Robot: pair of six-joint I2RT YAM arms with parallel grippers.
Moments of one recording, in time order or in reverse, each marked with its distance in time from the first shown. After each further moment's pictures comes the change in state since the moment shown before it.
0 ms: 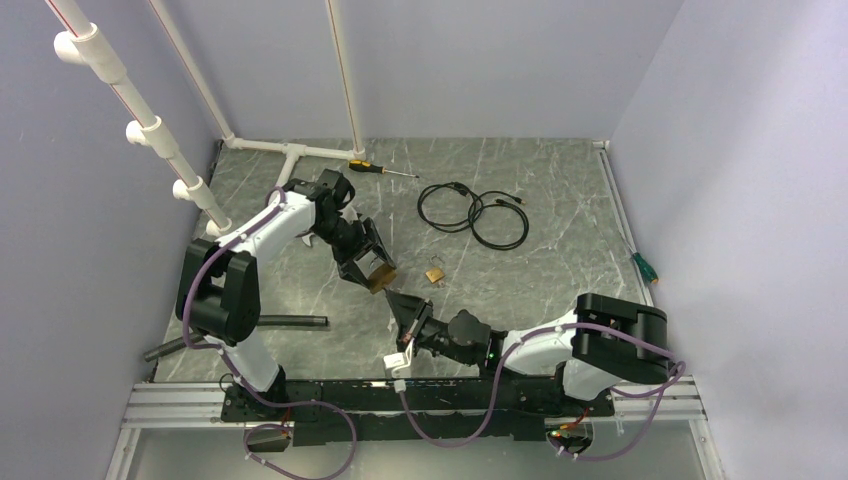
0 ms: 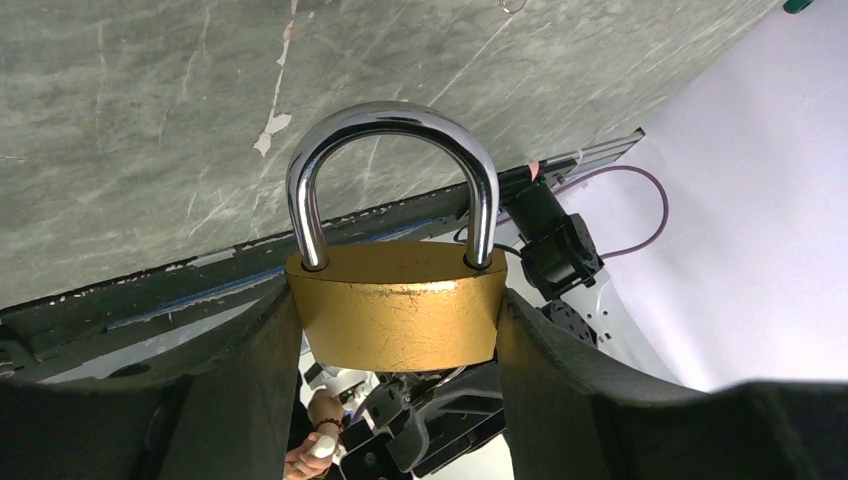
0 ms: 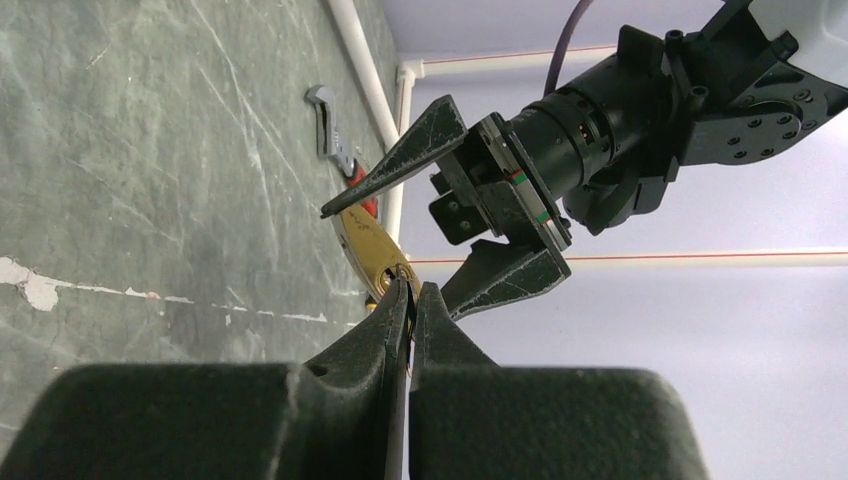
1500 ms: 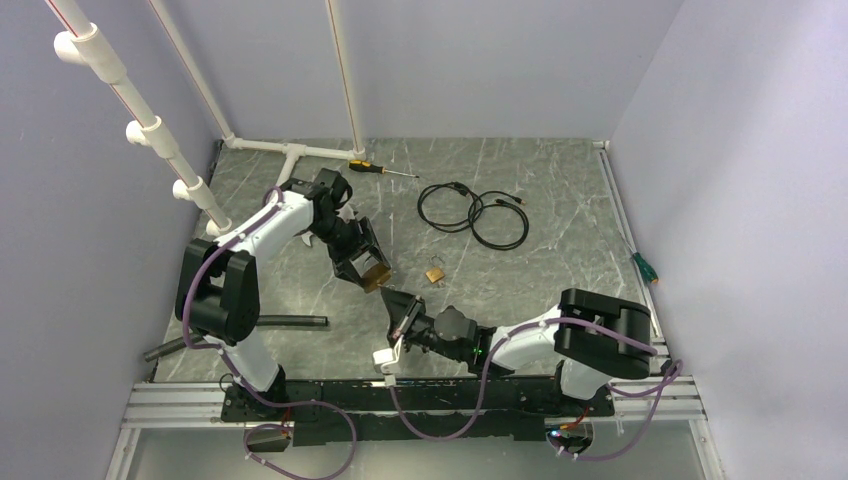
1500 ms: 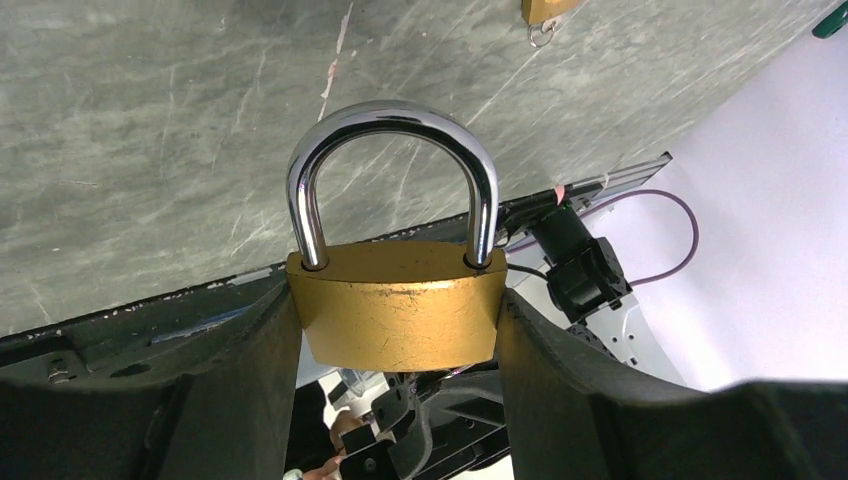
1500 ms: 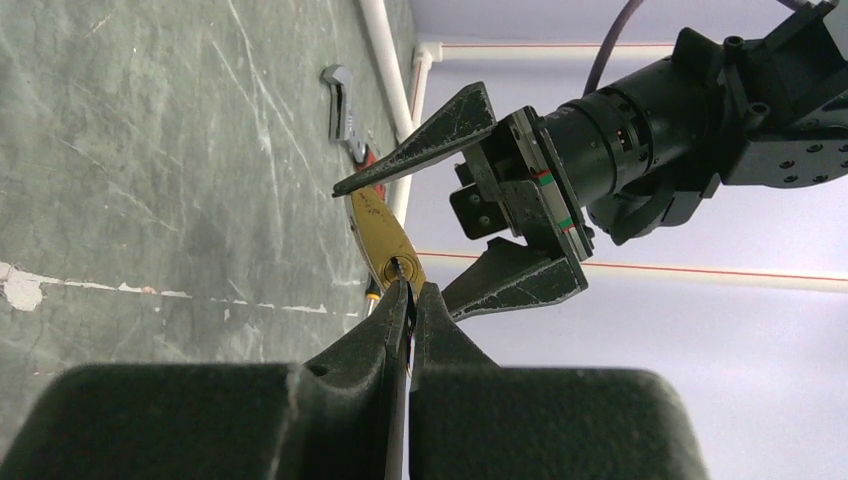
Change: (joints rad) left arm 0.012 0.000 -0.002 -0.006 -0.061 0.051; right arm -0.019 0.083 0.066 -0.039 0.019 -0.047
